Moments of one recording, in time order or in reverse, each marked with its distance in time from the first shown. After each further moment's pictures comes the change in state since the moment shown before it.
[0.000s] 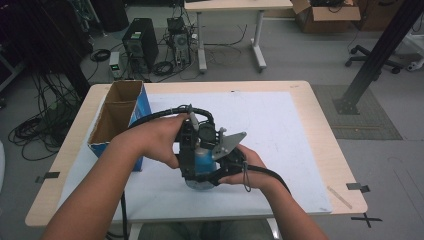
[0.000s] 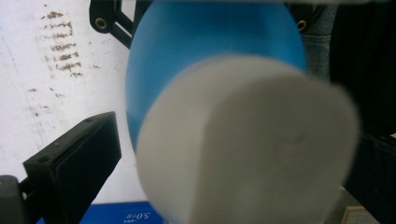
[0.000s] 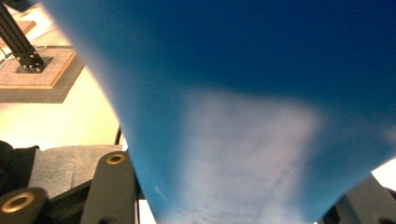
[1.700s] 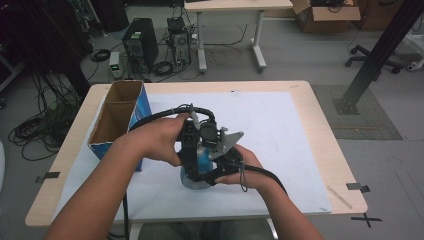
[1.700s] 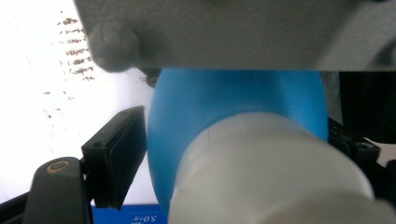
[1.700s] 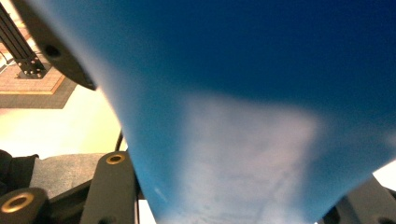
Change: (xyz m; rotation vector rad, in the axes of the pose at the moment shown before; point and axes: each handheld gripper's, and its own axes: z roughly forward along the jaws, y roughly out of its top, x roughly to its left) left arm 0.001 0.002 0.000 -0.020 0.035 -0.012; right arm 0.001 0.006 0.006 -0.030 0.008 0.003
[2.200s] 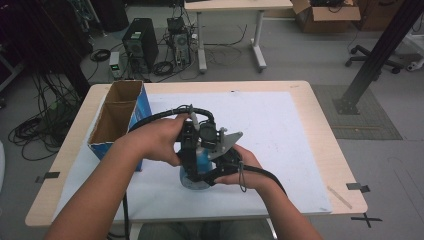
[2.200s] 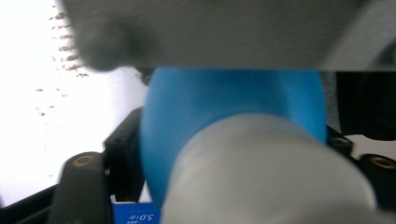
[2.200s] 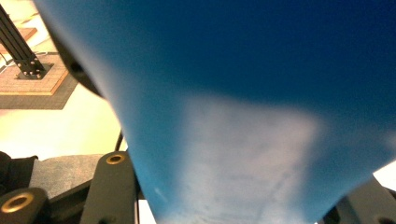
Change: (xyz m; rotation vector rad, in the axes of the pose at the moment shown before) left arm 0.000 -0.001 0.003 0.013 -0.026 0.004; right arm 0.000 0.000 0.002 0.000 -0.004 0.003
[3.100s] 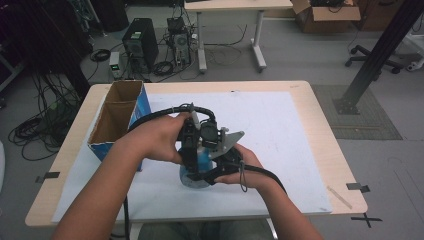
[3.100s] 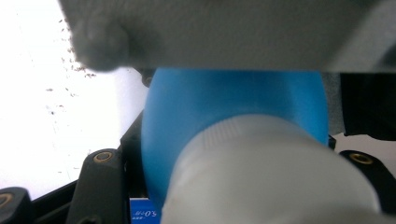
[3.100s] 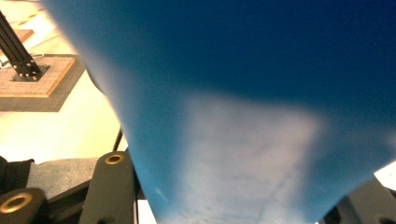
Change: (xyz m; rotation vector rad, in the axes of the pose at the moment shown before) left arm -0.003 0.002 -0.006 -0.005 0.034 -0.005; right arm 0.000 0.003 -0.003 -0.017 -0.016 -0.023
